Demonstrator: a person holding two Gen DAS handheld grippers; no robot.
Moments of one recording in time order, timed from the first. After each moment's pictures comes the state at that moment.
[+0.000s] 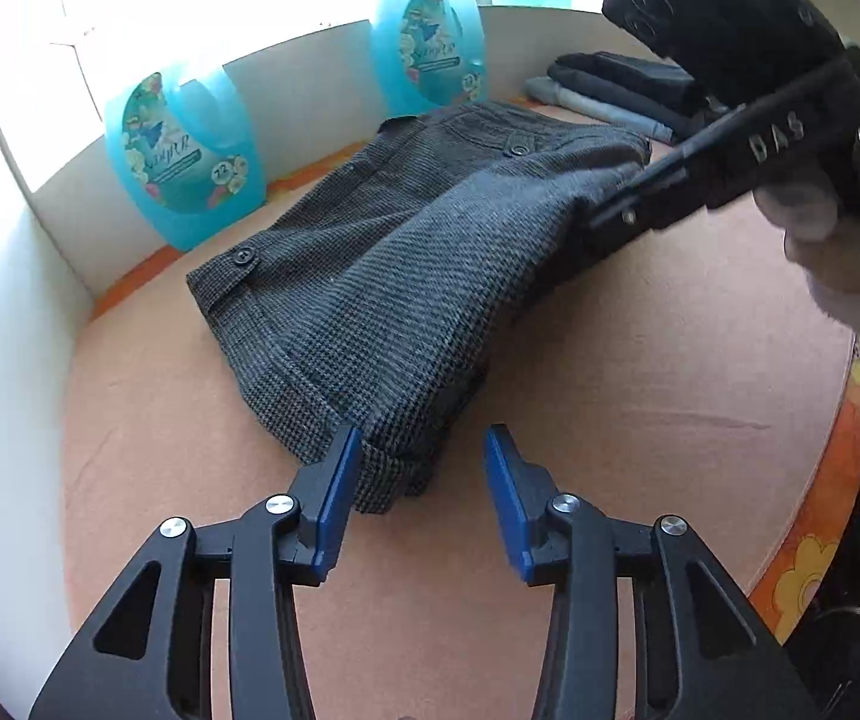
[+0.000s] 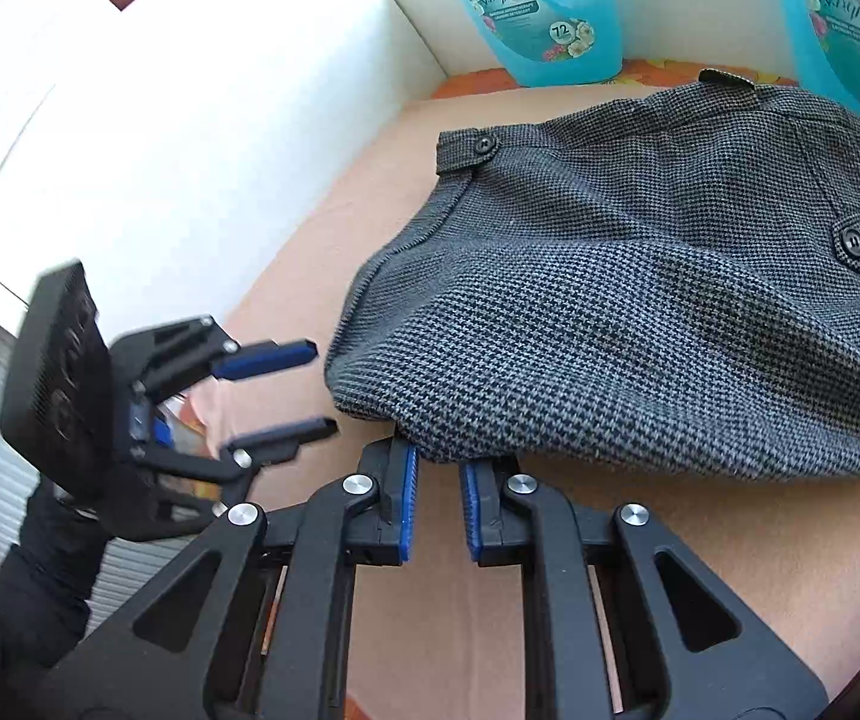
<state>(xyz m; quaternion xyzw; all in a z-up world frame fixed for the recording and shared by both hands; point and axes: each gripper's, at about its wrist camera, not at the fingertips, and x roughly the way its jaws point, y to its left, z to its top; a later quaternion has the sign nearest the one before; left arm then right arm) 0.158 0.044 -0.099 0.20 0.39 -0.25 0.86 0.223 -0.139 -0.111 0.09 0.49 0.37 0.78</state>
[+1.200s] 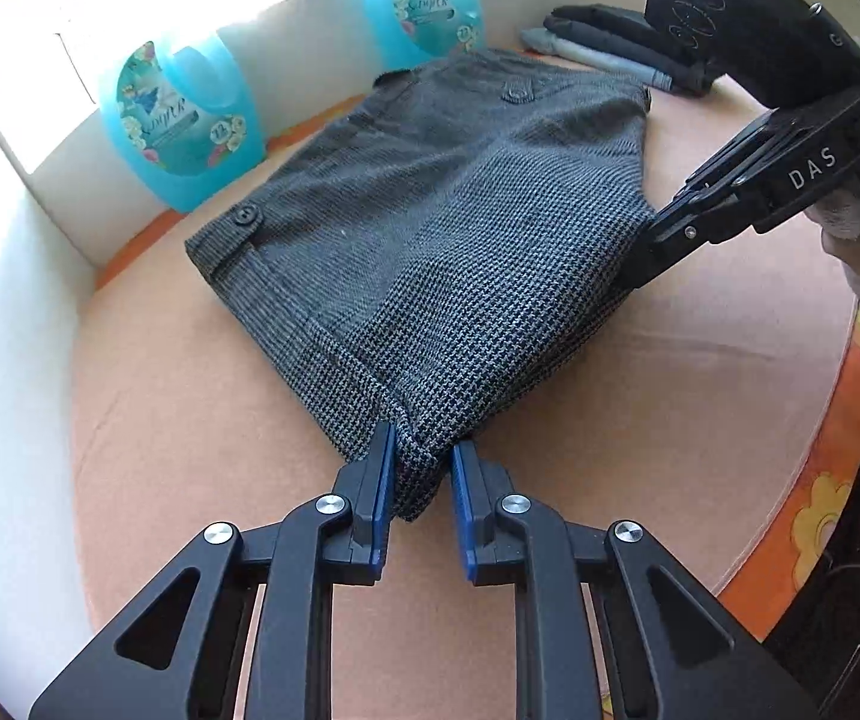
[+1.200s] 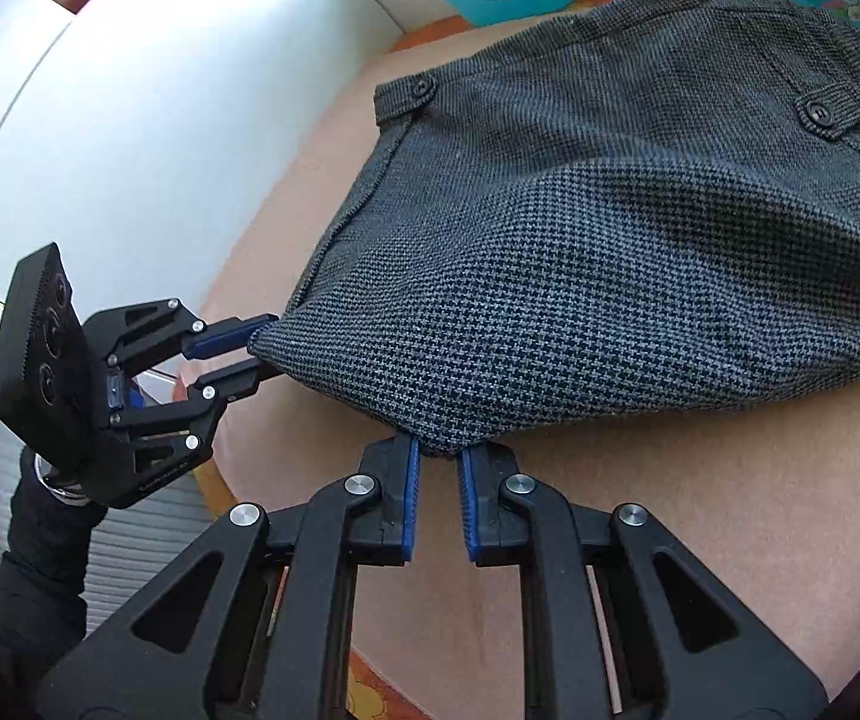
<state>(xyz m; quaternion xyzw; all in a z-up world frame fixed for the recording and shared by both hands) 0.158 0.051 -0.108 0.23 0.44 -0.24 0.84 0.199 -0.135 -0.159 0.07 0.56 0.33 0.76</state>
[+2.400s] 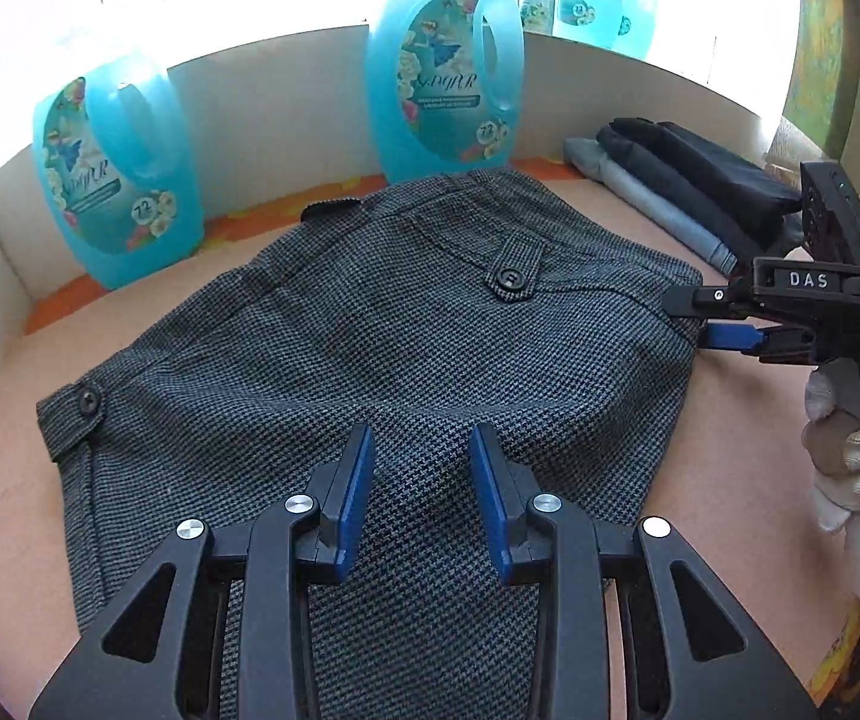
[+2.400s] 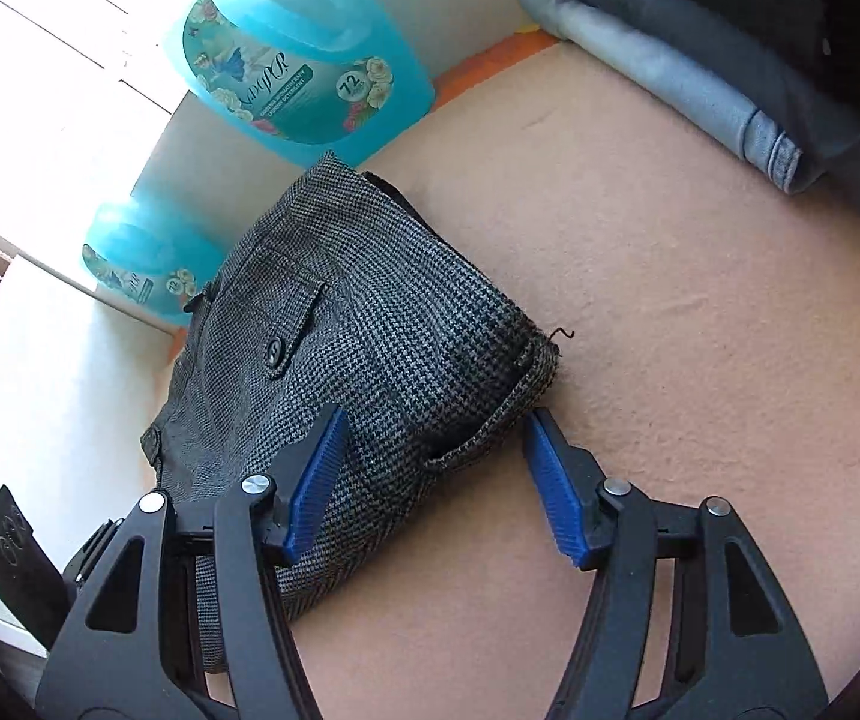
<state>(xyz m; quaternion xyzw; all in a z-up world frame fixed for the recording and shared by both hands) 0.257 -0.086 -0.098 0.09 0.41 -0.20 0.89 0.278 -0.366 -0.166 0.31 0.44 0.07 0.84</state>
